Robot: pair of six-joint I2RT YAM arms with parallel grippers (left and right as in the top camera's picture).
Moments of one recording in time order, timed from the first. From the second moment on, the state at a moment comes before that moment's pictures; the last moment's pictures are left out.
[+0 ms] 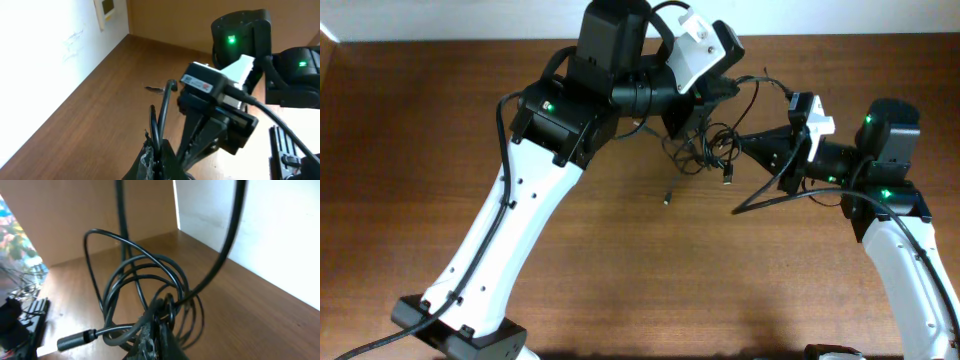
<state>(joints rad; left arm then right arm) -0.53 1.72 2.01 -0.79 0.67 0.30 -0.08 1.32 0.96 -0.07 -1.28 -0.29</state>
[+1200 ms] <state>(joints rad) -0.53 1.72 2.01 -0.87 0.62 0.40 -0.08 1.32 0.96 -0.05 -1.19 -0.29</state>
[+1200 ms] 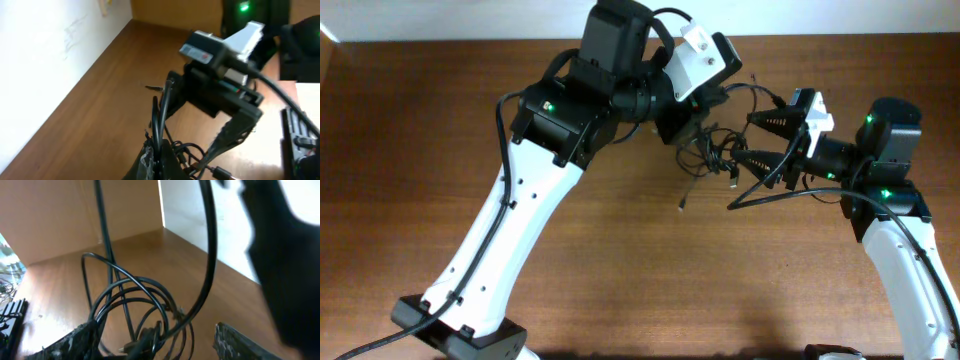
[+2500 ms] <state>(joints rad) -0.52 1.72 2.01 -0.88 -0.01 -0.11 -0.08 1.35 0.96 -0.03 -1.36 -0.29</state>
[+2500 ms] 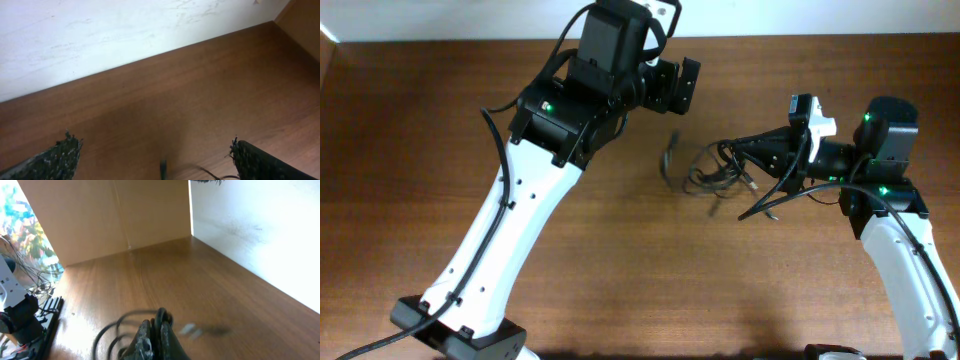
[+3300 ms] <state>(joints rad) -0.52 1.71 2.01 -1.32 0.46 0.44 -0.08 1.35 0.96 0.18 -1.37 -0.20</state>
